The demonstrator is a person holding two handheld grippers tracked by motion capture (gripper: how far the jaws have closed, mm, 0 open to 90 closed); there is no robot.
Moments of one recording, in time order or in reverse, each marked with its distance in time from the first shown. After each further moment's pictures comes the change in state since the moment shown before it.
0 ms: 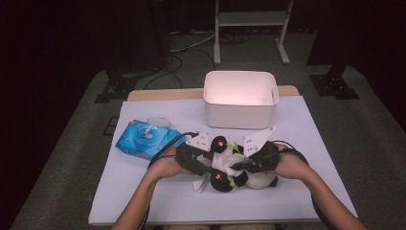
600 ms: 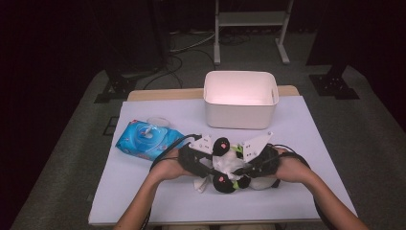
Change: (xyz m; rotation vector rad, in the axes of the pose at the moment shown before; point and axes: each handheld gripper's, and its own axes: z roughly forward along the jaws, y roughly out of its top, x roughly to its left) left arm -0.005 0.003 0.003 0.003 0.006 0.025; right arm 0.007 -0.010 0.003 0.031 0.029 0.010
